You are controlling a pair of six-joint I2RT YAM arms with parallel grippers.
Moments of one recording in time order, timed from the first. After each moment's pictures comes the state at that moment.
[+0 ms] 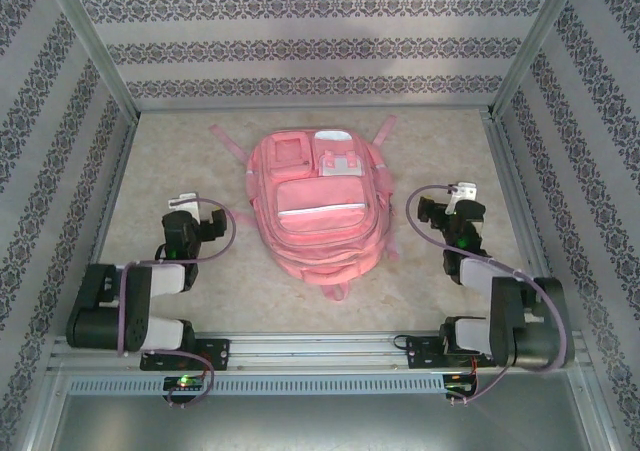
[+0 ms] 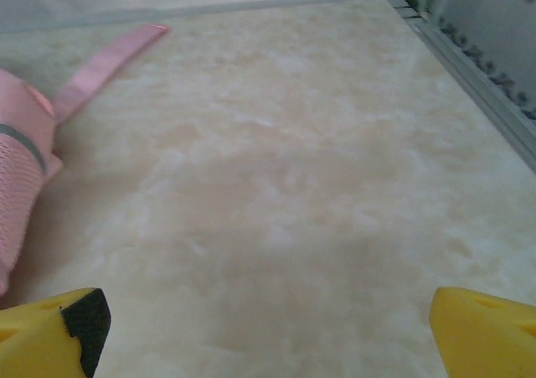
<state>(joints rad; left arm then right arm) 0.03 1.43 0.25 0.77 -0.03 -0.09 -0.05 1.31 0.30 0.61 0.03 0.09</state>
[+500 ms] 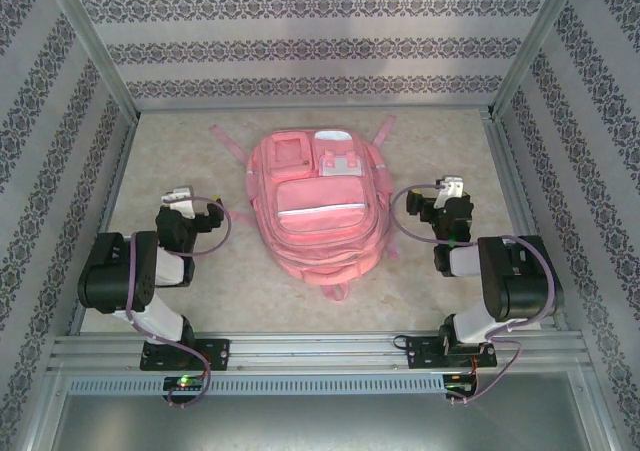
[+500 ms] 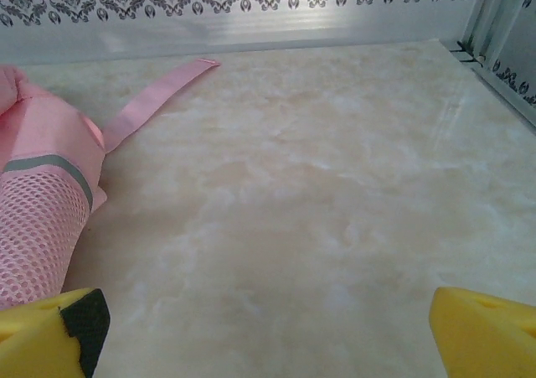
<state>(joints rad) 0.11 1.61 0.23 1.12 0.11 -0.10 0.00 1.53 0.32 0.91 0.04 0.07</state>
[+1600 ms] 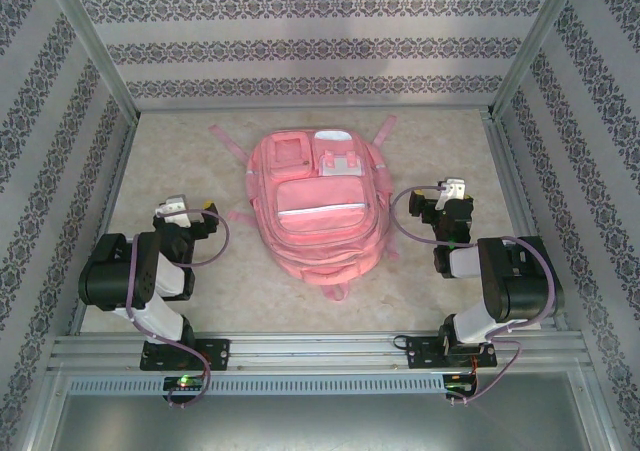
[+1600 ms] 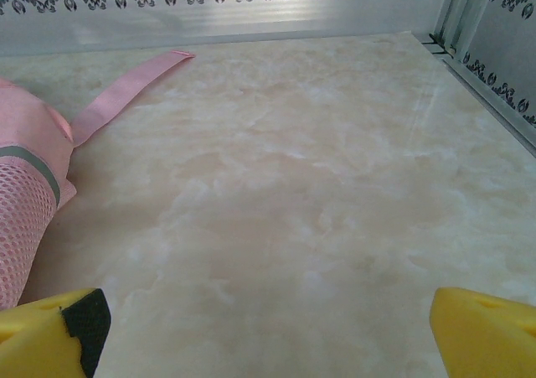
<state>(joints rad) 0.11 1.63 0.15 1.28 0.04 -0.12 0.00 1.53 0.31 0.90 0.09 0.07</state>
